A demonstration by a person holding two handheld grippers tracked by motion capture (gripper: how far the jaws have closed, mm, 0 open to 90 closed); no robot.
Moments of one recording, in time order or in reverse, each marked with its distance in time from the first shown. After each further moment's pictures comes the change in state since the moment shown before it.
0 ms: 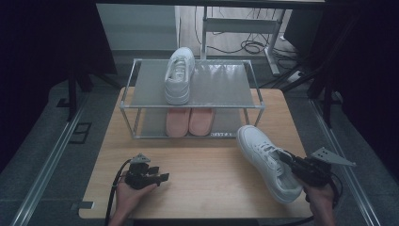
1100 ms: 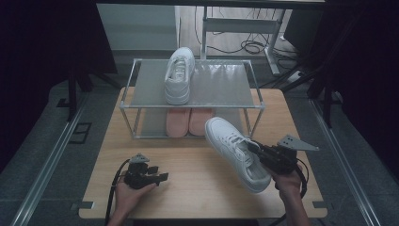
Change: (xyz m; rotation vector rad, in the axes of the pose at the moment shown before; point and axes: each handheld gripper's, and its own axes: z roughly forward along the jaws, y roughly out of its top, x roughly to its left) left arm 0.001 0.000 -0.002 -0.009 0.000 -0.006; right arm 0.064 0.036 0.059 -0.032 0.138 -0.039
